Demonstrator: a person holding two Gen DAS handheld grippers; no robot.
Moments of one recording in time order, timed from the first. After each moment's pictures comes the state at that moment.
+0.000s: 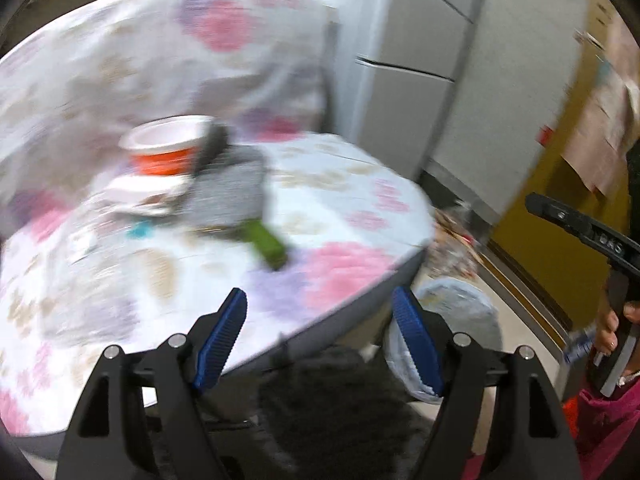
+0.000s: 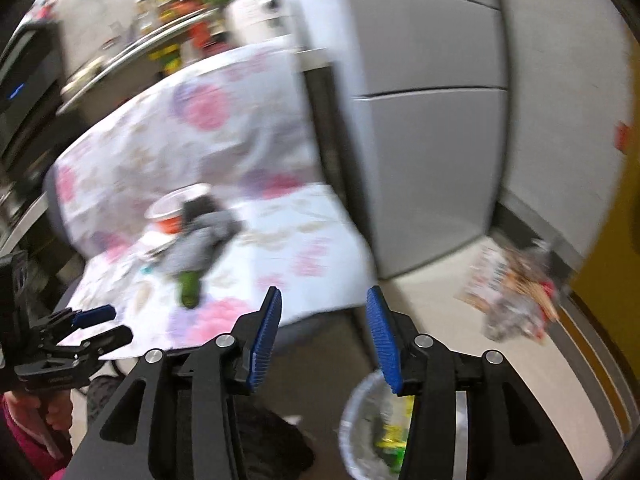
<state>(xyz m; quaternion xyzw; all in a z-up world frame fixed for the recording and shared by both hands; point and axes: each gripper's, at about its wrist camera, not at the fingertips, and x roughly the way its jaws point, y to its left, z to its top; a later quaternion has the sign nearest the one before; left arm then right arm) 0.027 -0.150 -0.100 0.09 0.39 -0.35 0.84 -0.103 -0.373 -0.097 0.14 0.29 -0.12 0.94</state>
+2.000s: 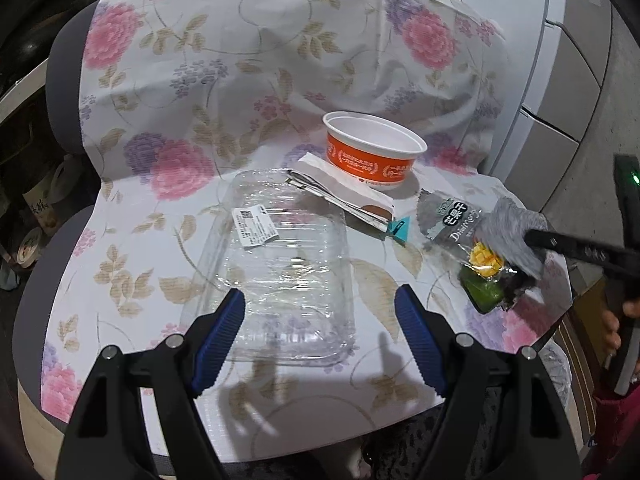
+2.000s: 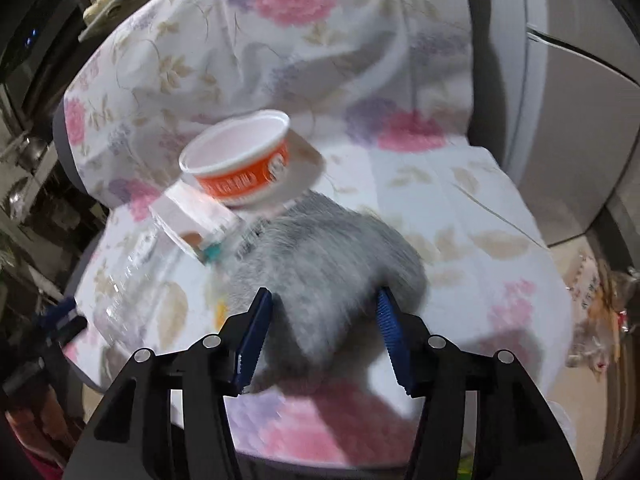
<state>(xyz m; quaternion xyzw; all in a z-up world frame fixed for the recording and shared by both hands) 0.129 -0.051 -0.114 0.04 0.41 -0.18 0.89 0.083 -0.339 -0.142 0.13 0.42 -0.01 0.90</state>
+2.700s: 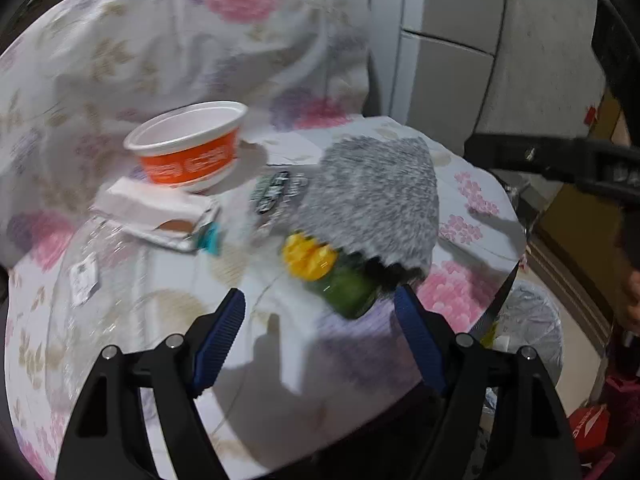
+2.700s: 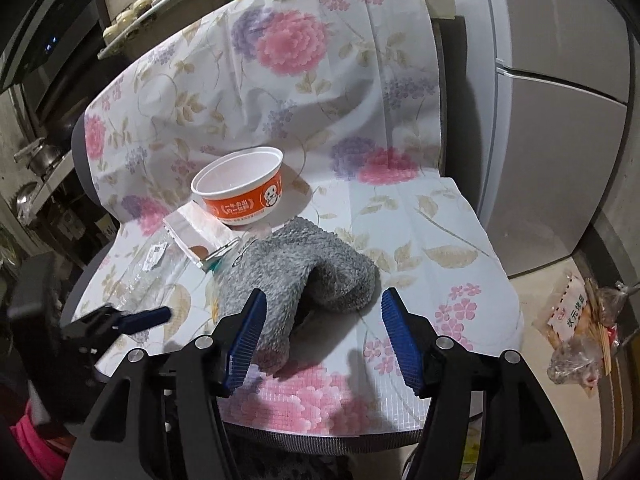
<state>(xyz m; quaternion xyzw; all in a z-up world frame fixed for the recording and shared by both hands) 0.105 -0.199 -0.152 0.16 0.40 -0.32 0.84 0.046 -0.360 -0.115 0.13 0.35 -0.02 0.93</state>
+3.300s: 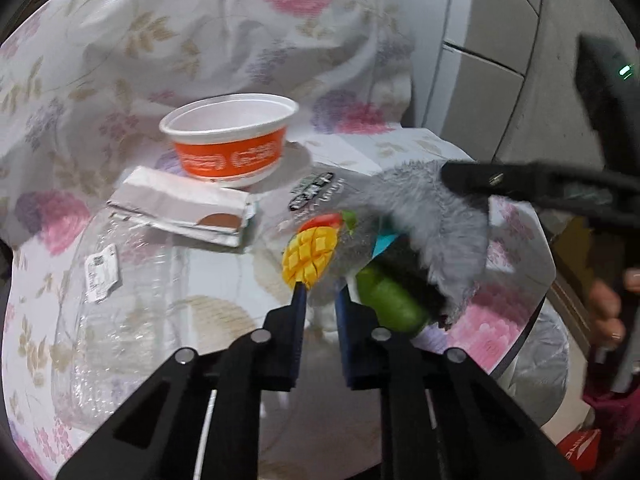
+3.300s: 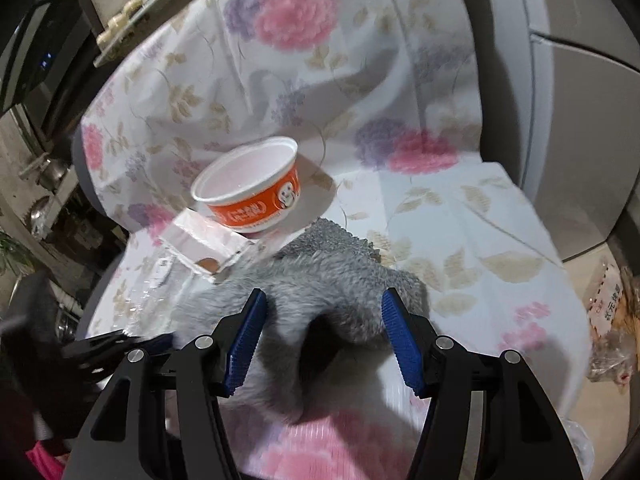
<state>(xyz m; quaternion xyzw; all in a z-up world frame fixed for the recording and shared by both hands) 0.136 -0.161 -0.151 0.12 0.41 -0.29 0.86 0.113 -0.351 -0.148 0.17 0.37 0.02 0.91</state>
